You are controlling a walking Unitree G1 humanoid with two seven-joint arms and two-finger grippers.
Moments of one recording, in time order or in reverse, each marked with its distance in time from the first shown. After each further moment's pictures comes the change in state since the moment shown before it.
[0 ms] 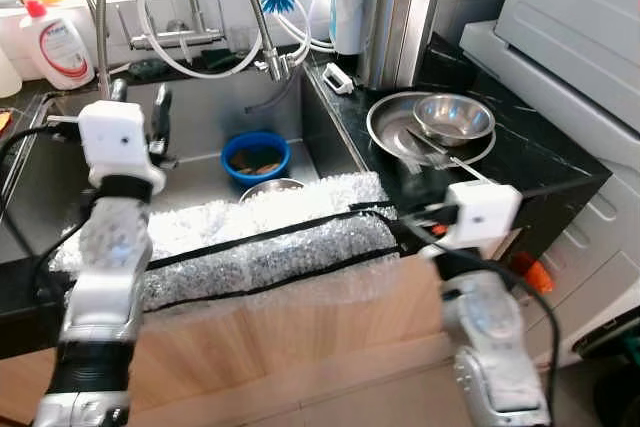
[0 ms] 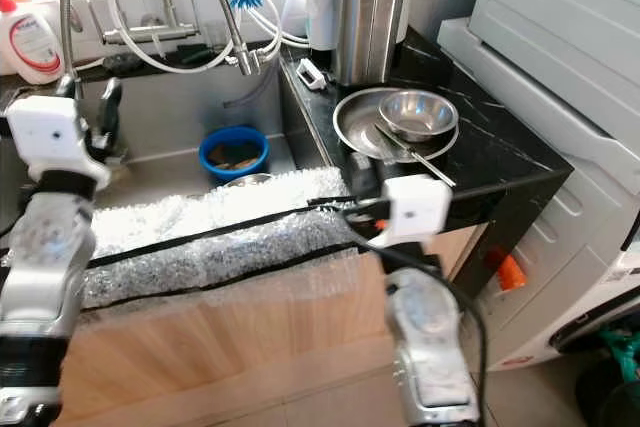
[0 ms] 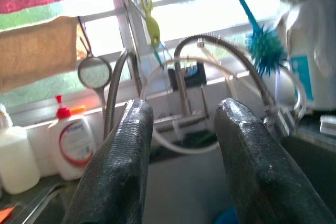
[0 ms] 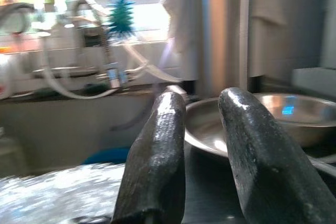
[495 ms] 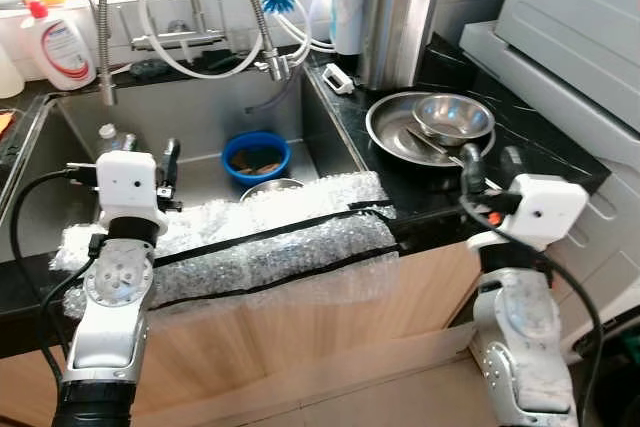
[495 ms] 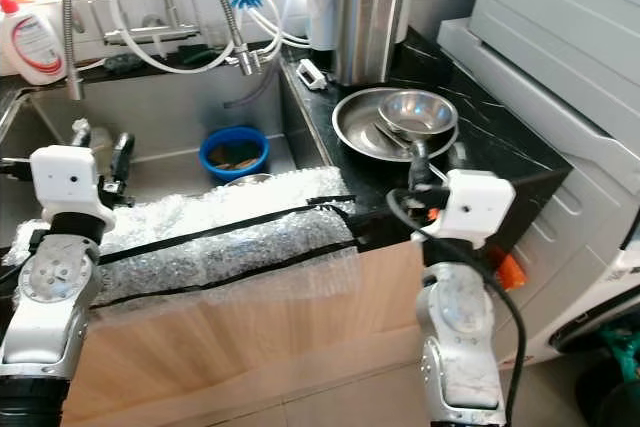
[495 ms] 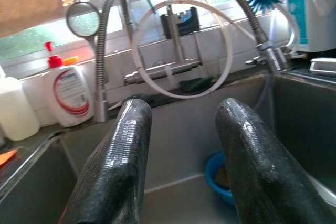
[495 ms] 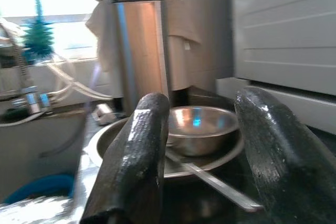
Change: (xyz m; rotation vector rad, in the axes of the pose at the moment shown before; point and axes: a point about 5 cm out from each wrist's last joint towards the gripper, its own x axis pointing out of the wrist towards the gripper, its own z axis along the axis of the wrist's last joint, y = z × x) left arm -0.027 -0.008 -0.021 0.000 0.132 -0.018; right arm -0.005 -0.038 0.012 -0.046 -0.033 -0.246
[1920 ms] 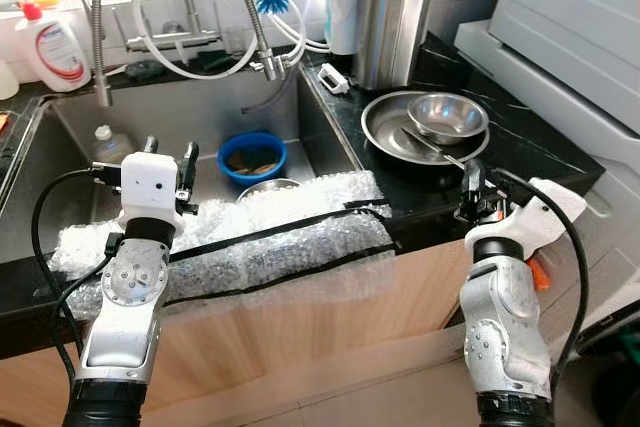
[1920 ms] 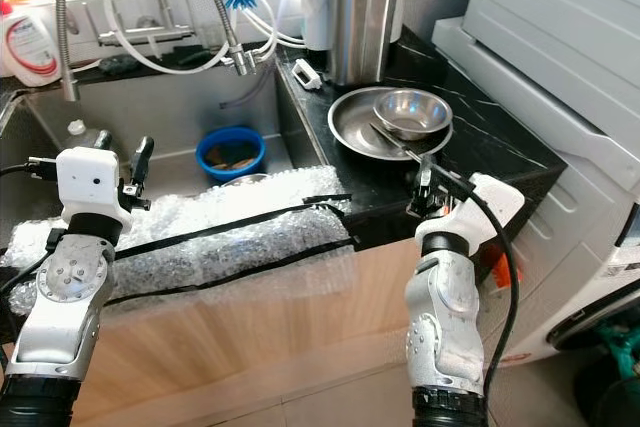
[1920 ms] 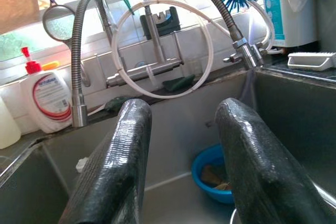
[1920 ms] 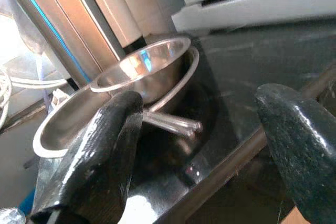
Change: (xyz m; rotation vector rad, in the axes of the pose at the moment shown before) left arm 0.000 -0.014 -0.001 0.019 0.005 -0.045; right arm 0.014 -0.004 -0.039 0.302 0.214 -0.205
